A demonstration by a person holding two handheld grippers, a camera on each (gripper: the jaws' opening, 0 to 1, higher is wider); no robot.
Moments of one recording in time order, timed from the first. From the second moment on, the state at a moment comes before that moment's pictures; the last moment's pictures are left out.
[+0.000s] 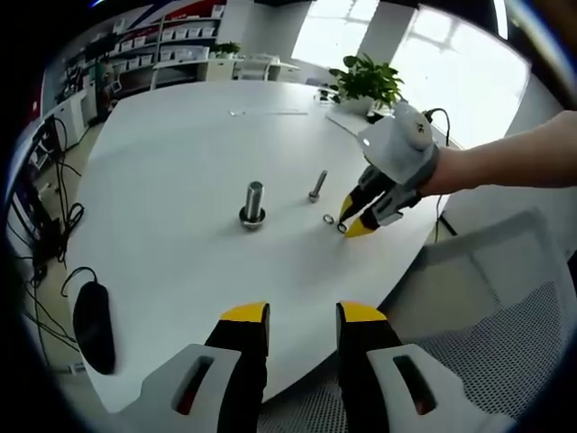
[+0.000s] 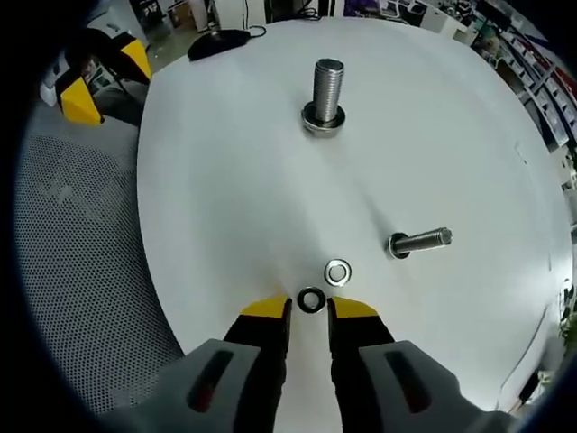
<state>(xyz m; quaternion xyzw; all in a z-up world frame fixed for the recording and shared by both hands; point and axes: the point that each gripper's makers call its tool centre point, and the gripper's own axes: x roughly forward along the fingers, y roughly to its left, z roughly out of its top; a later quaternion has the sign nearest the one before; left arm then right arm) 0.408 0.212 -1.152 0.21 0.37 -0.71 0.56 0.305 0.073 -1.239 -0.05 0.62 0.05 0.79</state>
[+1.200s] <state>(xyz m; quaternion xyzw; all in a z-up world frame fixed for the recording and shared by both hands) 0.408 0.210 -1.154 0.21 0.37 -0.71 0.56 0.306 0.079 -1.237 -0.07 0.63 0.06 0.77</state>
